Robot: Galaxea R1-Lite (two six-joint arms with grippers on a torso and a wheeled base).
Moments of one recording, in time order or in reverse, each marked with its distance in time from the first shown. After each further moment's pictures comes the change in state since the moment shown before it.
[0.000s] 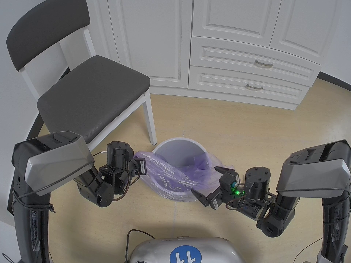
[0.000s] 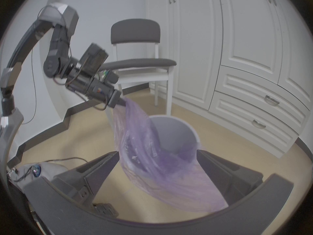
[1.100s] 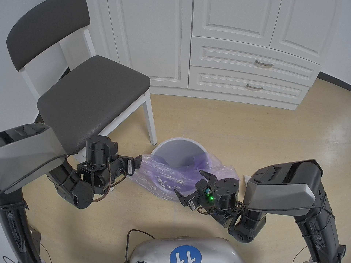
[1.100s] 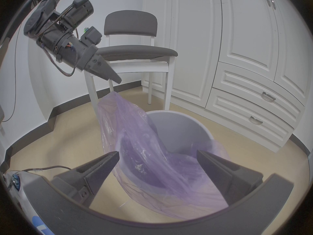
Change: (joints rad) left arm 0.032 -0.216 0.199 0.005 -0.075 0.121; right arm 0.106 0.224 -0.258 0.000 -0.222 0.030
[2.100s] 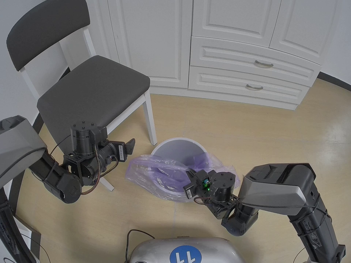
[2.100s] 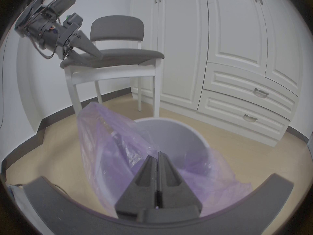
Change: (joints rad) left arm 0.018 -0.132 0.014 -0.003 0.011 0.005; right arm -0.031 0.070 -0.162 0.000 -0.037 0.049
